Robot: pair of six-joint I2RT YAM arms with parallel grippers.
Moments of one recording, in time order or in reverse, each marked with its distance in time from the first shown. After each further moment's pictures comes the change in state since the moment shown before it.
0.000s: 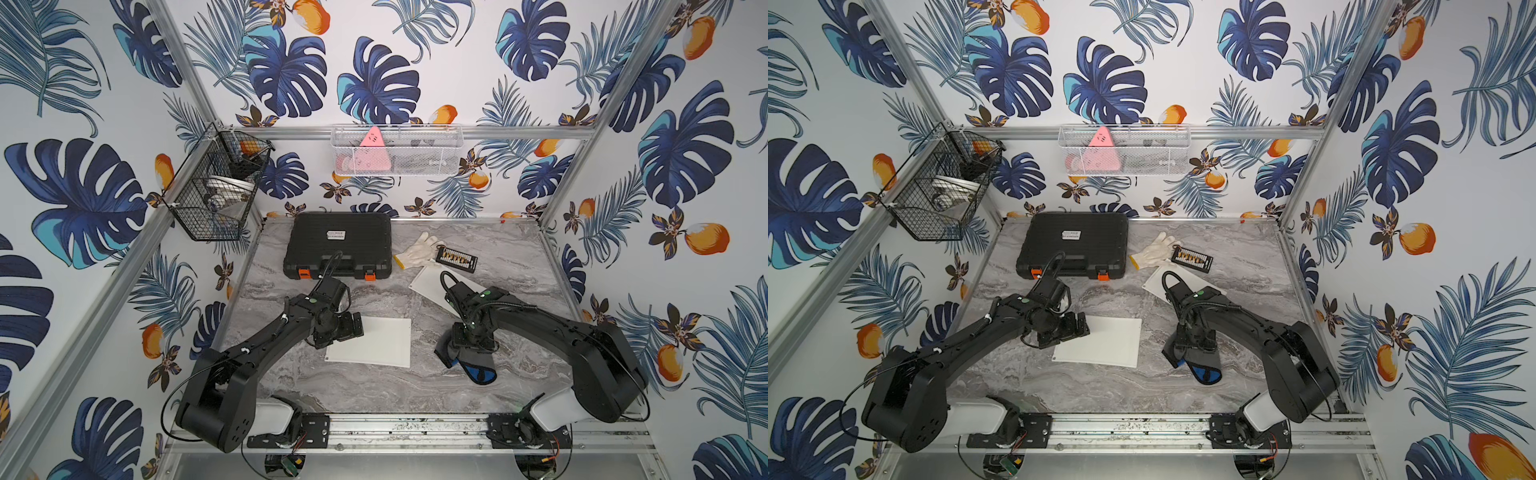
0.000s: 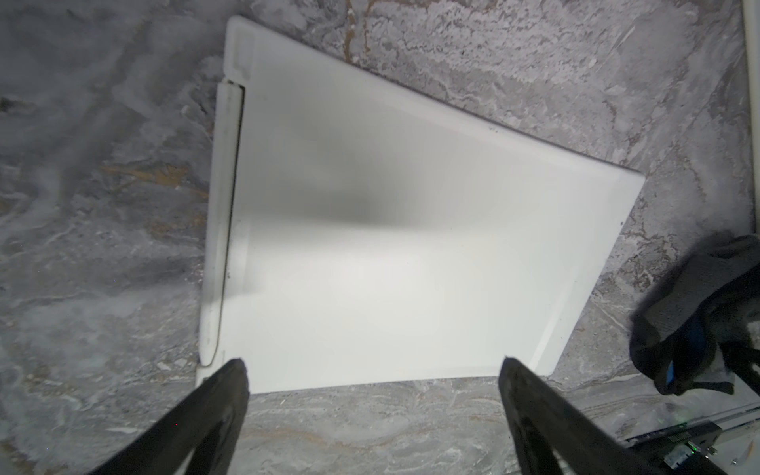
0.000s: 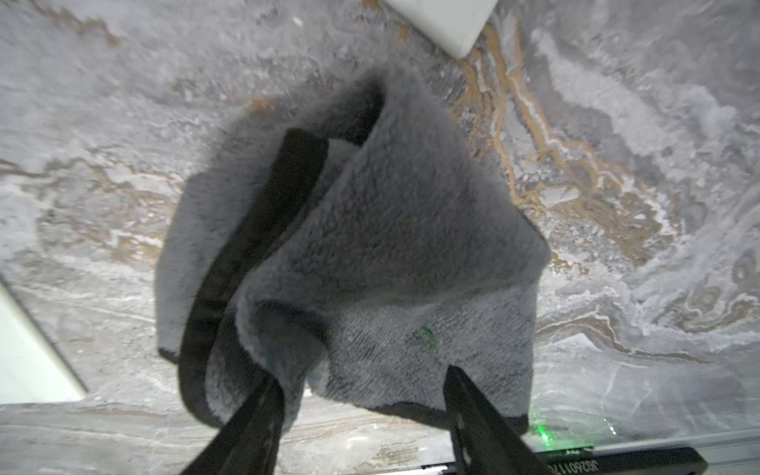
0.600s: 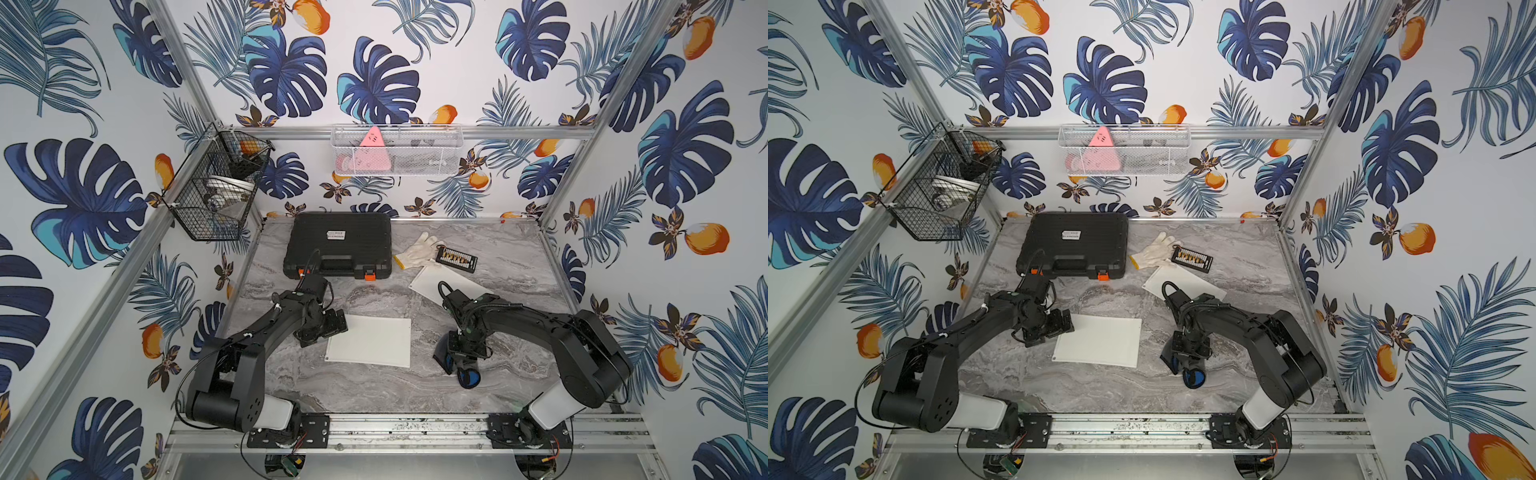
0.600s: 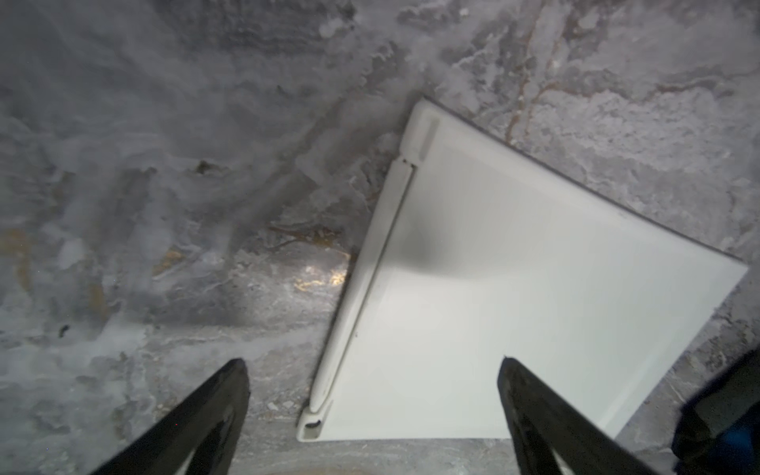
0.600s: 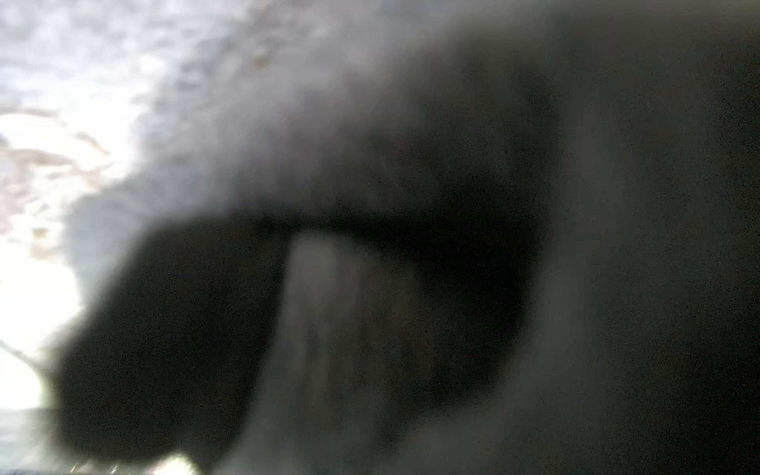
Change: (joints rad) left arm 0.210 0.085 -0.010 0.013 -0.033 0.105; right arm -0.010 0.084 -0.094 0.133 -0.190 0.056
